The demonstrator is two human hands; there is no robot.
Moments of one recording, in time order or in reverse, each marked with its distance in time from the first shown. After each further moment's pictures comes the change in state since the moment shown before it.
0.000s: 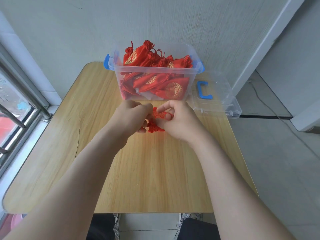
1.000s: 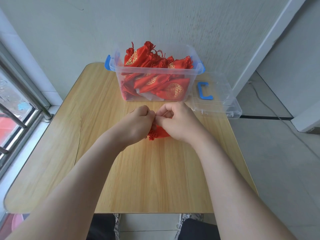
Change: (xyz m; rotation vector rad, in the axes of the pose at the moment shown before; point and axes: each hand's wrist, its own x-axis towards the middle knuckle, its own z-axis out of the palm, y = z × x) left_hand -0.007 -0.006 0.006 0.289 -0.134 0.121; right_hand -0.004 -0.012 -0.002 -0.081 -0.050 -0.014
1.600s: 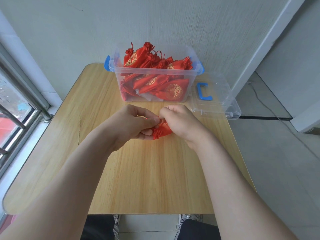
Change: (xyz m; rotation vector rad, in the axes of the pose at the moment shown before) left_hand -0.002 -0.005 -0.015 -0.399 -0.157 -0.055; right_hand 0.002 -0.002 -0.001 0.191 -0.033 0.127
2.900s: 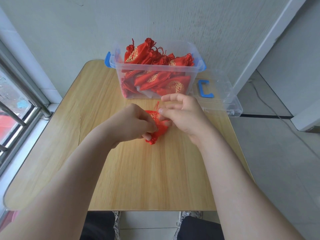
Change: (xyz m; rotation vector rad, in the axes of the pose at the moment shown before) left_hand -0.007 0.004 -0.003 0.468 0.004 -0.008; right_hand 0.003 0.006 -0.002 0.247 0.070 -0.042
